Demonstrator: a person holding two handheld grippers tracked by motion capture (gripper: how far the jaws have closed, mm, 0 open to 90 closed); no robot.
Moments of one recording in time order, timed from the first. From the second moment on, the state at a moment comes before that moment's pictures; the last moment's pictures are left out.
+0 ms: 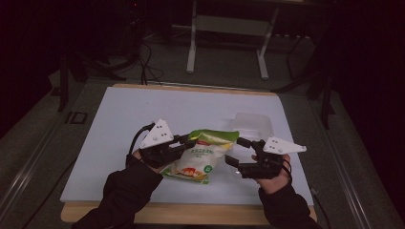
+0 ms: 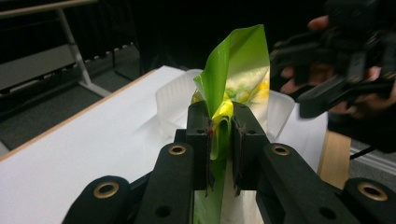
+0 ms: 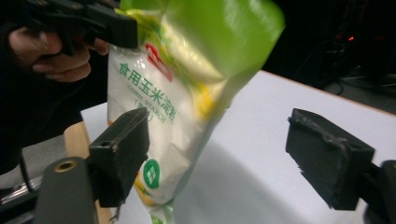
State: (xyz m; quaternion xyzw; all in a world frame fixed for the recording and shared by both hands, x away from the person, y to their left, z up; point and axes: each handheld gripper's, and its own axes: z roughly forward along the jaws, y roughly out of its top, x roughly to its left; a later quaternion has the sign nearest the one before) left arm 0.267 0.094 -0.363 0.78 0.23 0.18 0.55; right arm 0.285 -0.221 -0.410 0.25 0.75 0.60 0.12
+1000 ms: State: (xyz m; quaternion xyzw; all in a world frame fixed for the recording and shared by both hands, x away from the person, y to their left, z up) left arm 0.274 0.079 -0.356 0.76 0.22 0.13 0.60; right arm 0.300 -0.218 -0.384 0.21 0.79 0.57 0.03
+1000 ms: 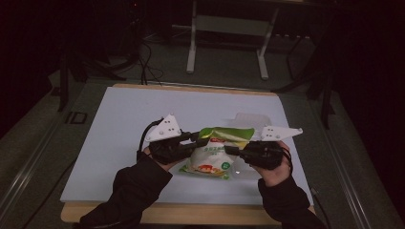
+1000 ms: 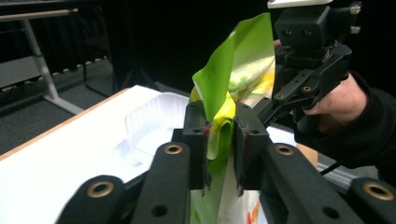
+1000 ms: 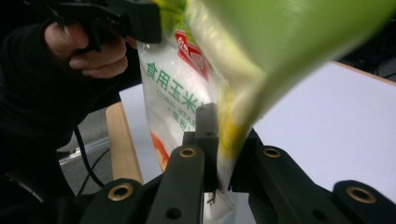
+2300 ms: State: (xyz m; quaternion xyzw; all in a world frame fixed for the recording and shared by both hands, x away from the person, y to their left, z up) left arm 0.260 0.146 -0.439 0.76 0.24 0.15 0.59; right arm 0.375 -0.313 -0.335 0.33 0.73 0.57 0.16
